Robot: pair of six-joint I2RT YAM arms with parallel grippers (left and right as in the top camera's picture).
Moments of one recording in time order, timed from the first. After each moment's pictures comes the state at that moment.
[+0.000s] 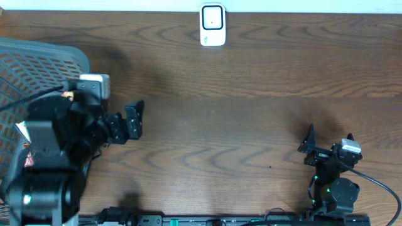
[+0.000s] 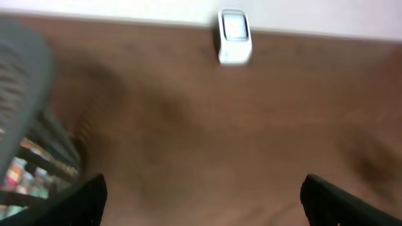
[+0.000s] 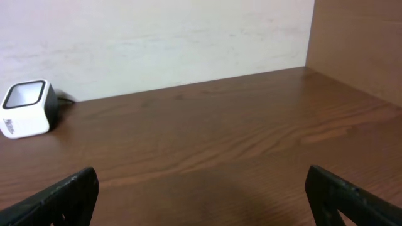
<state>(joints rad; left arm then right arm) -0.03 0.90 1.29 -1.02 0.24 -0.10 -0.12 0.01 0.01 -0.06 0.11 0.10</state>
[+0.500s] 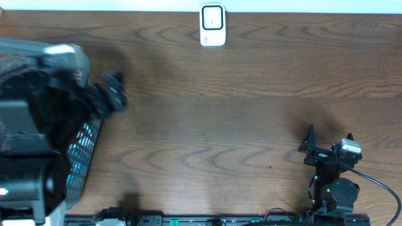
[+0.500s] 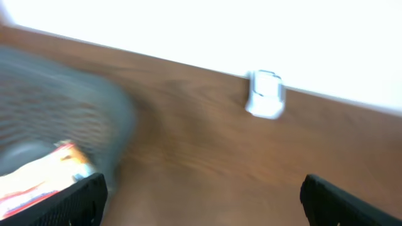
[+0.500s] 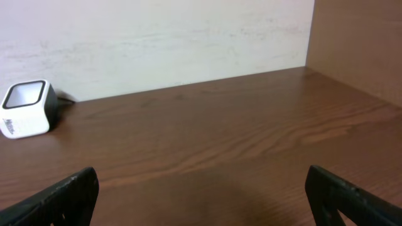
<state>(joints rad) 0.01 1.05 1.59 -1.07 0.06 -0.25 -0.12 0.01 0.01 -0.06 0.11 0.10</state>
